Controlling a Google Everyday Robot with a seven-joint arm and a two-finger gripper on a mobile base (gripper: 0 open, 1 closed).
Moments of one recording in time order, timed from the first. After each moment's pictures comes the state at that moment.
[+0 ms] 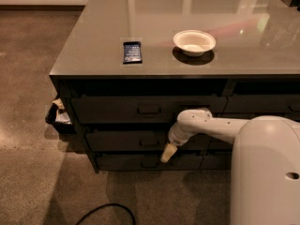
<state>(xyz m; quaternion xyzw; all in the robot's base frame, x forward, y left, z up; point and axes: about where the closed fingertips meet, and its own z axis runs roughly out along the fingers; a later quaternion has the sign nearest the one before) 0.660 -0.101 0.415 -0.56 0.80 0.07 0.18</state>
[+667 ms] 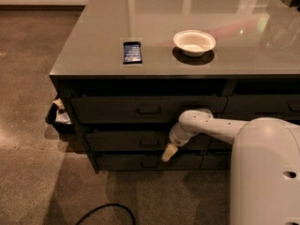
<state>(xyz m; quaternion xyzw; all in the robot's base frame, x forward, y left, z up) 0.663 -0.105 0.405 -0.56 0.80 0.08 0.18</state>
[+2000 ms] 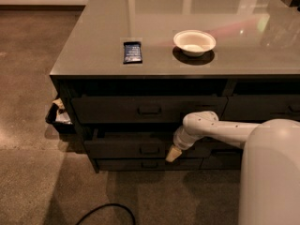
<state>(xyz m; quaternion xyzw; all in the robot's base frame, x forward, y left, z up) 0.639 -0.123 0.414 -0.56 0.81 0.07 0.17</state>
